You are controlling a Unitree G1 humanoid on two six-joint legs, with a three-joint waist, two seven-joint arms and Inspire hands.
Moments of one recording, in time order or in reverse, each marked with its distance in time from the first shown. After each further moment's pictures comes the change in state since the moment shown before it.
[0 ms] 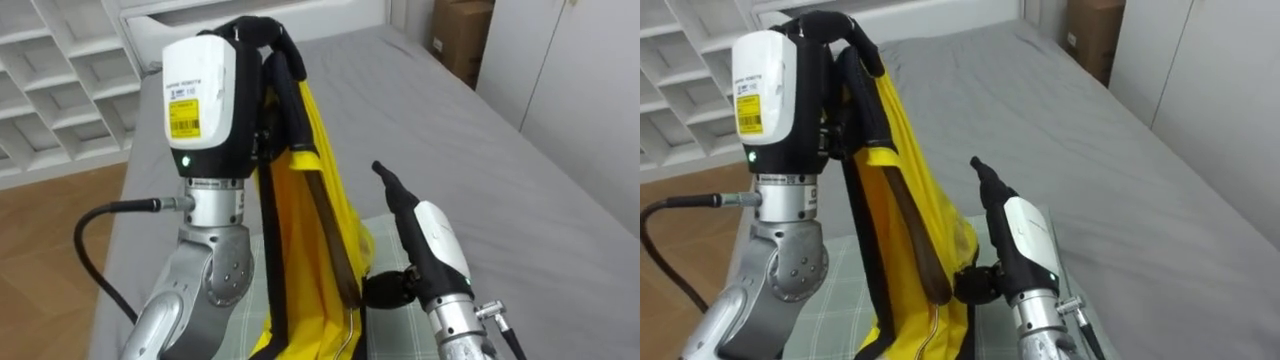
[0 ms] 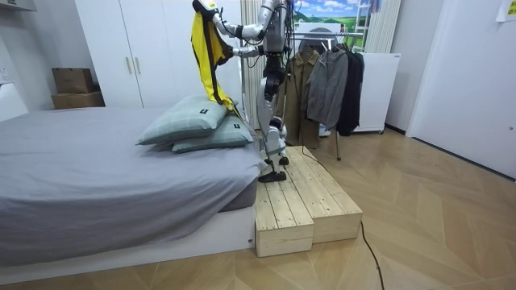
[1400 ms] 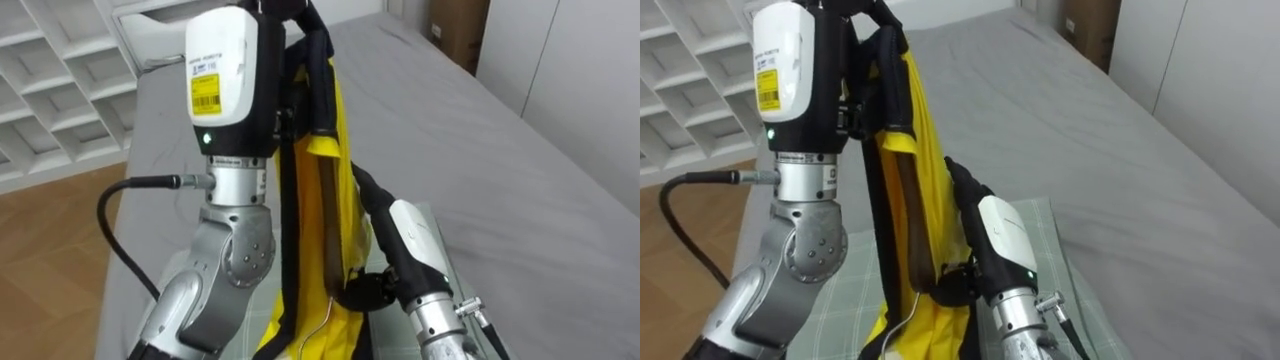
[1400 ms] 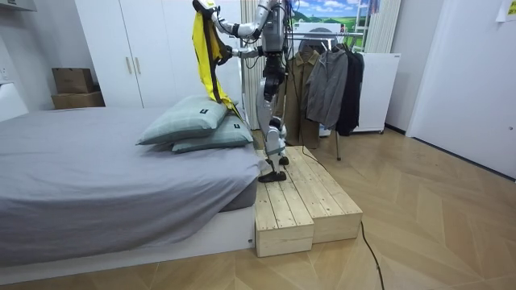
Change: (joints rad) left arm -0.092 -0.040 -0.029 0.003 -0.036 -0.008 -0.025; right arm -0.034 0.007 0.079 0.000 -0.009 -0.009 -0.004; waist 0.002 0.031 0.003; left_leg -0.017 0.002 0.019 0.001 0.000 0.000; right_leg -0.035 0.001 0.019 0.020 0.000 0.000
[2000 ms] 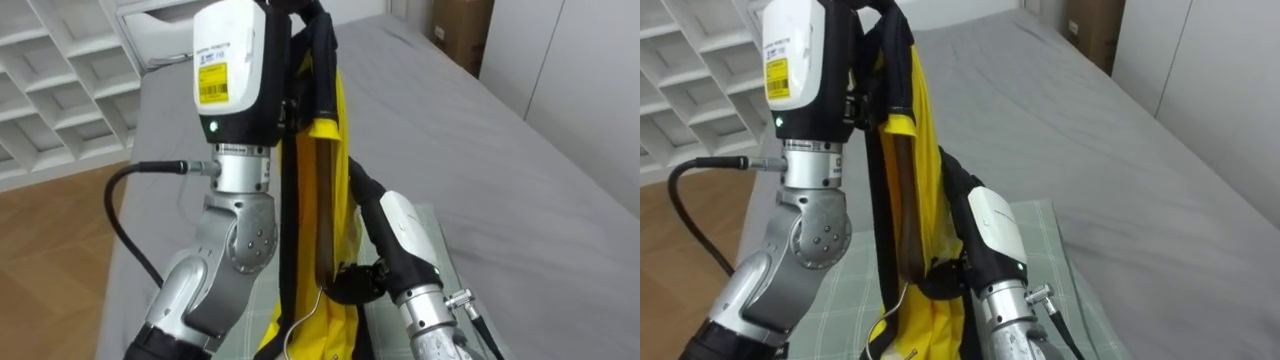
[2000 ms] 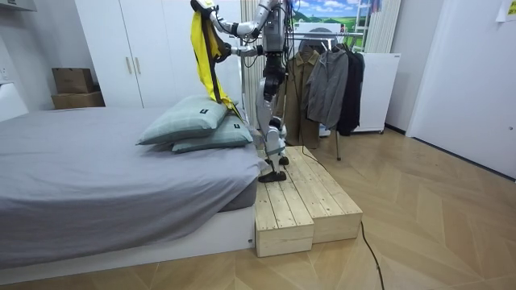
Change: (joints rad) left arm -0.052 0.000 0.000 0.081 -0.001 -0.001 -0.001; right arm -0.025 0.015 0.016 0.000 0.008 0.001 -0.010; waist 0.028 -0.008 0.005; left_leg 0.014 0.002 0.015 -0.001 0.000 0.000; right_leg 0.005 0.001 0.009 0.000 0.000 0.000
